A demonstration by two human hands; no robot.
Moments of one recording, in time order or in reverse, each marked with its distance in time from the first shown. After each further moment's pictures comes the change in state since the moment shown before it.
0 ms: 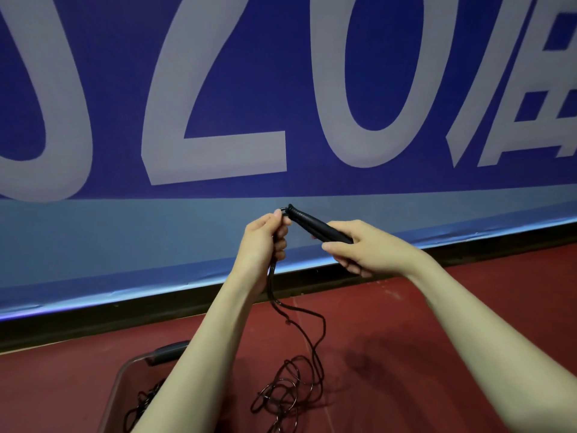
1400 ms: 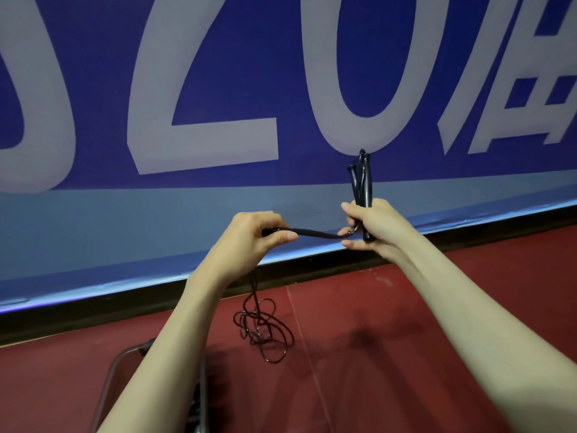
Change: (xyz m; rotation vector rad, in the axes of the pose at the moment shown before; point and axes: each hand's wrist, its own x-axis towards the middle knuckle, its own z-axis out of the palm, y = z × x) left_hand -0.013 0.008 -0.027 0.891 -0.259 0.422; right_hand 0.007 0.011 -0.006 0.628 0.462 0.260
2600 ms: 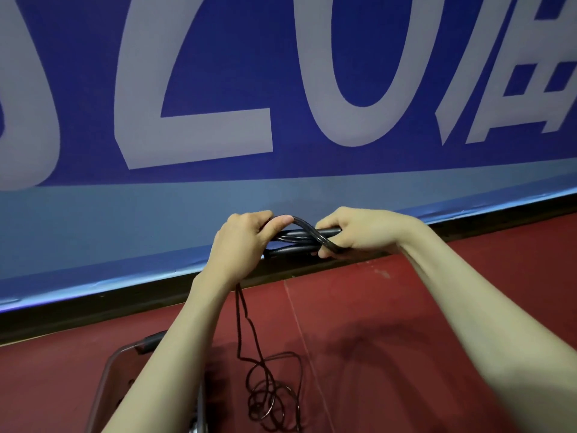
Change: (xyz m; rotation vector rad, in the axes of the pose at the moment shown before) left_hand 0.004 -0.010 0.019 0.160 0.127 -0.155; right_hand -0.013 -0.014 0.001 -0.800 -0.607 -0.065
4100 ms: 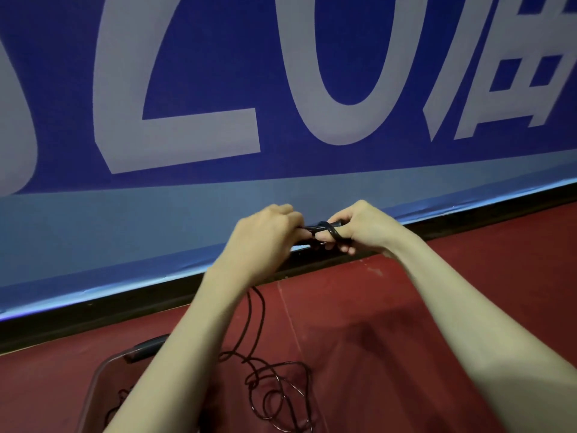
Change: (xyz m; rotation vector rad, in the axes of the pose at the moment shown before) left_hand 0.008 0.052 0.008 0.492 -0.170 0.284; right_hand 0.007 0.039 -0.002 0.326 0.378 0.013
